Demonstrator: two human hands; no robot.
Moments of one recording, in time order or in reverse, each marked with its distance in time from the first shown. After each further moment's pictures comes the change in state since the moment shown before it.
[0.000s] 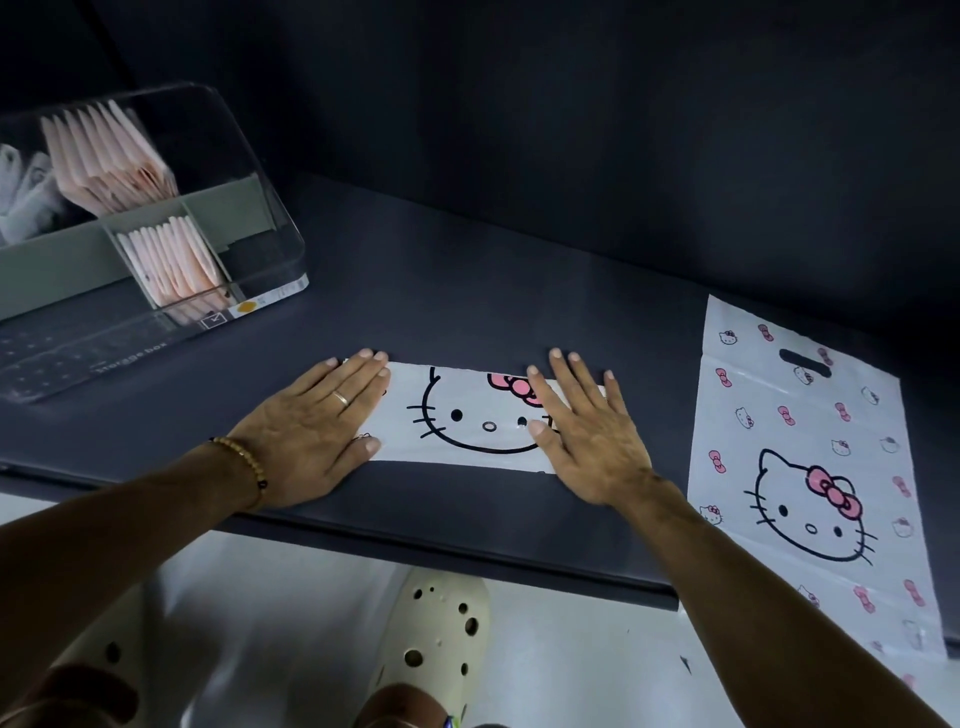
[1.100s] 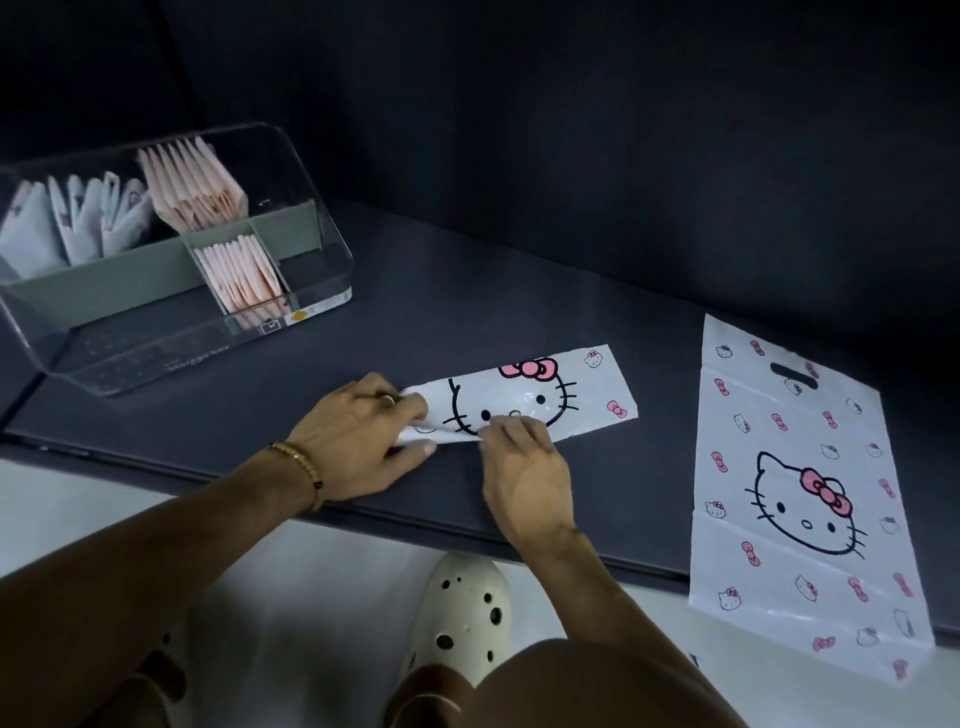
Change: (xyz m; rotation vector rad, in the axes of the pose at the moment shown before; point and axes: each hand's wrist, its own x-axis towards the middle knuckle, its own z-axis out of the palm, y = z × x) left_hand -0.013 0.019 -0.030 -0.263 0.193 -0.049; right_hand -0.023 -0.136 -0.027 0.149 0.313 0.107
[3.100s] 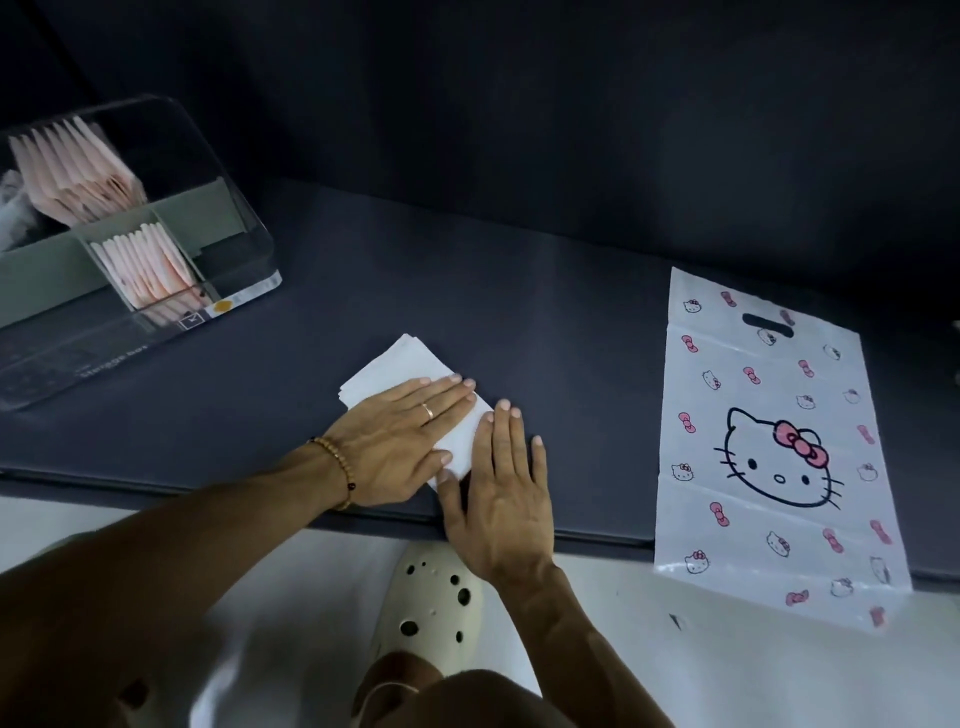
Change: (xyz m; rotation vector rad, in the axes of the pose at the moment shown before) left_hand 0.046 0.050 0.054 0.240 -0.127 0.310; right_hand -0.052 0.023 0.023 0.017 -0.172 0.202
